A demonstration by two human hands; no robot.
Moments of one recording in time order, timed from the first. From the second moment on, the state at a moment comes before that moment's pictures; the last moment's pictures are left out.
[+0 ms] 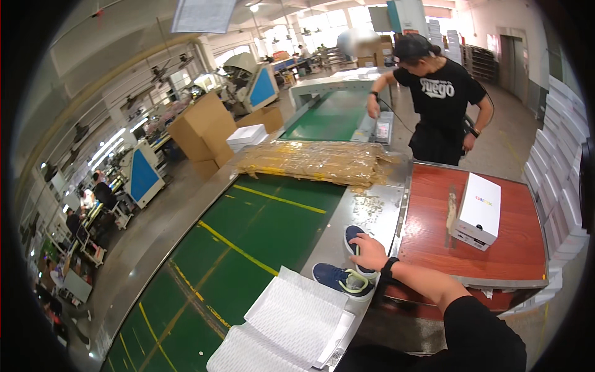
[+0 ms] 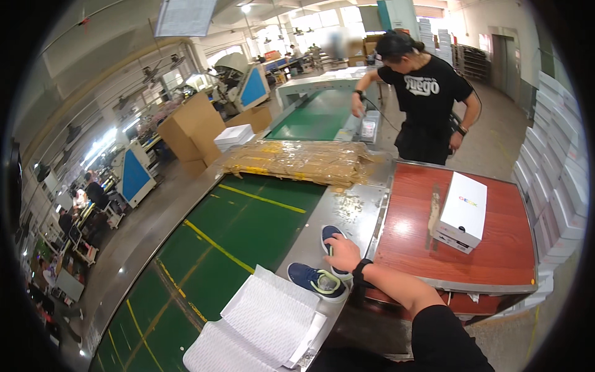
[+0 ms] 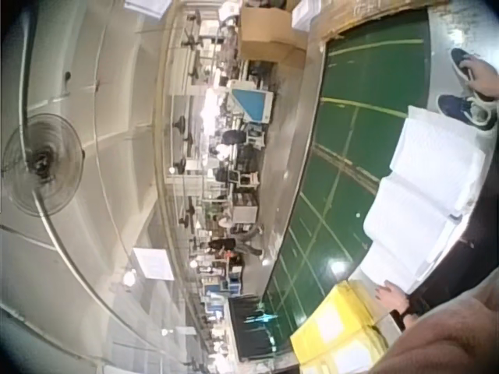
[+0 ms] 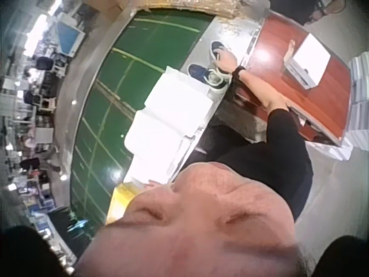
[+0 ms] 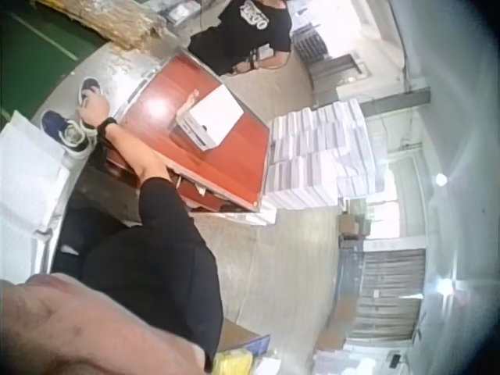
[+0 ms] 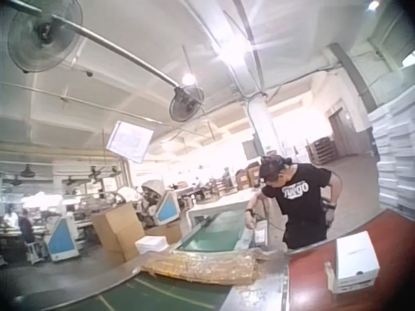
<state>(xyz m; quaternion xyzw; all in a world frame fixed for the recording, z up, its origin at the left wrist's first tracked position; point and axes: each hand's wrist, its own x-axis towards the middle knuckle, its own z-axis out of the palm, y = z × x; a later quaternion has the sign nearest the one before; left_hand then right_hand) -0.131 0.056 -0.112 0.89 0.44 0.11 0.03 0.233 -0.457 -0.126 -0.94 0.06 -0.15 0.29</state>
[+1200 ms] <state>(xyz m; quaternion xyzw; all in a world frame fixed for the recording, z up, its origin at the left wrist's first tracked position) -0.158 0.084 -0.133 0.87 0.48 0.09 -0.08 0.234 -0.499 -0.095 -0.96 0.08 -0.05 0.27</state>
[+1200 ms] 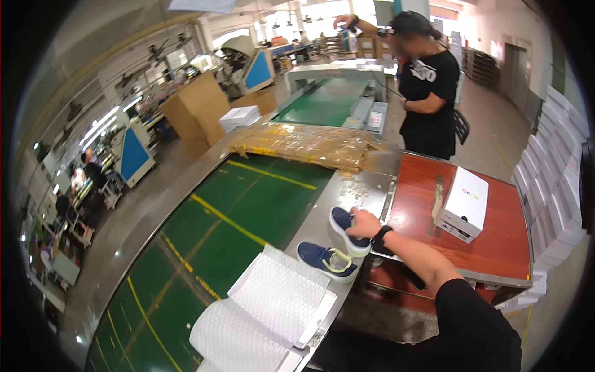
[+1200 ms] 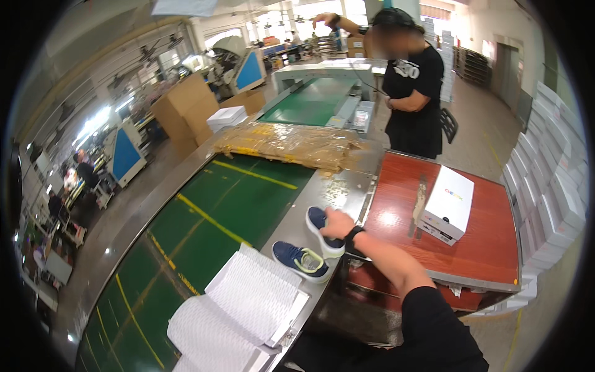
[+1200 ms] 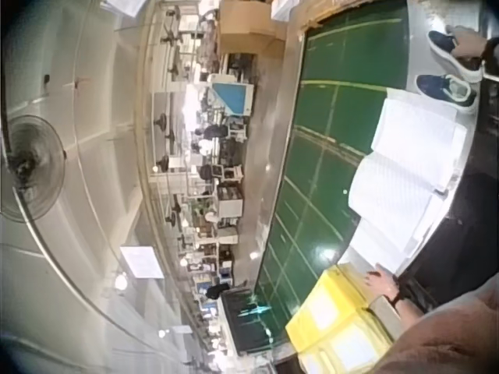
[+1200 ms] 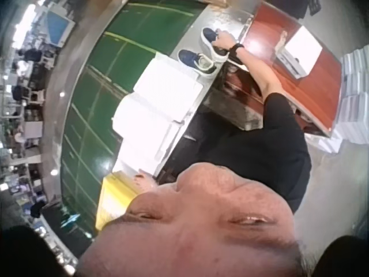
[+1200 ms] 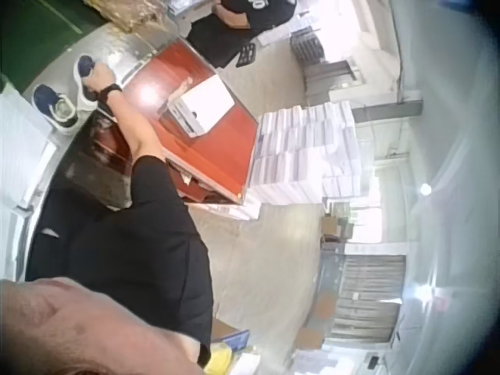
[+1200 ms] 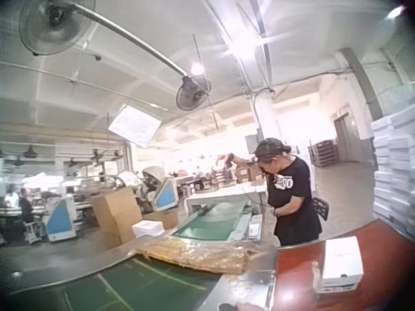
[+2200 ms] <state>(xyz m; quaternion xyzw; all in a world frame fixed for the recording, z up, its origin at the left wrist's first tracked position) -0.170 0.138 -0.139 0.65 0.46 0.31 0.52 0.065 -0.132 -0.064 -0.56 -0.01 0.56 0.61</state>
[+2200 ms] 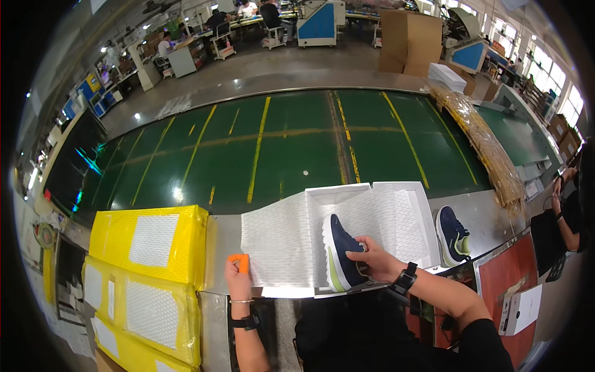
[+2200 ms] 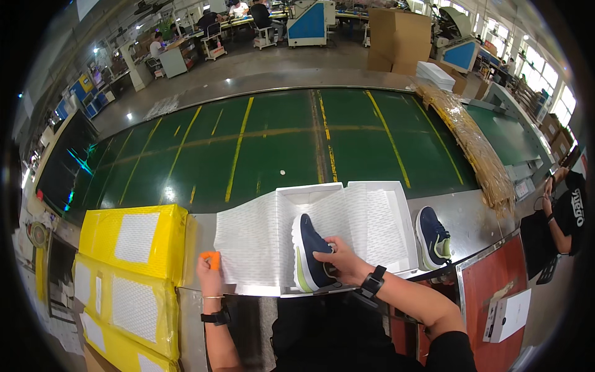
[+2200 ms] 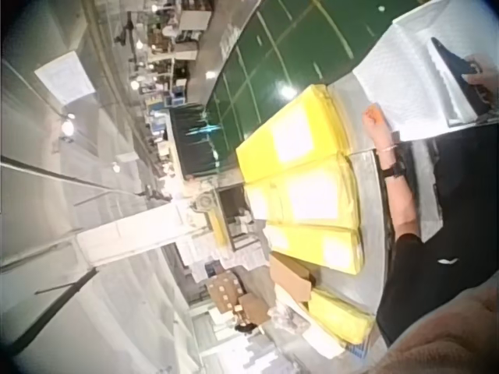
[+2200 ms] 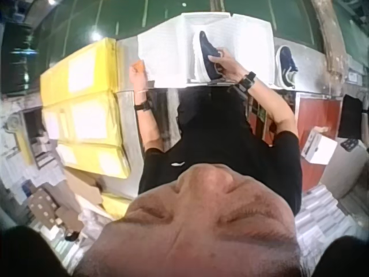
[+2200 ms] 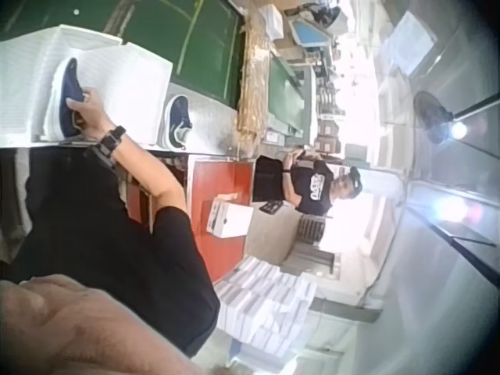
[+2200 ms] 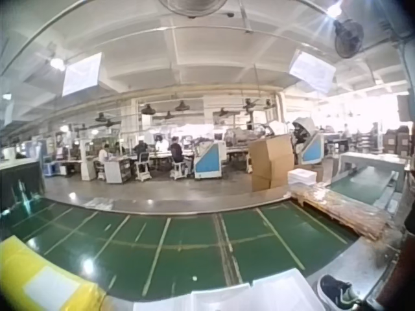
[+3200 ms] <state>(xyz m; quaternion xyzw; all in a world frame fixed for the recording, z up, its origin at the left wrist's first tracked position) -0.132 0.045 -0.110 0.45 0.28 0.35 0.77 0.055 -0.175 -0.022 -0.67 -0.42 0.37 0.50</state>
